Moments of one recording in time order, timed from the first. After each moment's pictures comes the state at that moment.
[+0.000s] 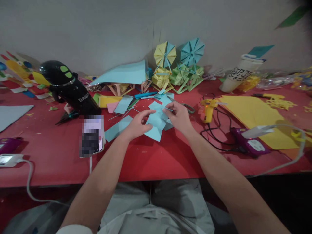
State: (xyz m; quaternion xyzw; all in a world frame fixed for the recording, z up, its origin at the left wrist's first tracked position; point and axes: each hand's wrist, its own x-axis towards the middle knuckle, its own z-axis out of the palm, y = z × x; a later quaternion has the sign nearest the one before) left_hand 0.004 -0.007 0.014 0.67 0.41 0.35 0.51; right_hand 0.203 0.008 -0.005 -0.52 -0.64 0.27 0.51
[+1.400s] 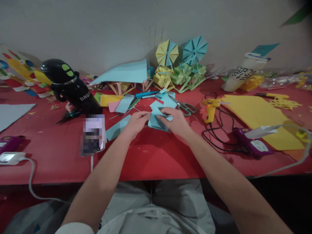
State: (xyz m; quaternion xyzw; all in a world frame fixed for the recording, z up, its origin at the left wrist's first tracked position) left_hand 0.009 0.002 0.003 0.52 0.45 0.41 0.60; right_hand 0.191 -0.002 -0.006 -0.43 -0.76 0.20 0.44
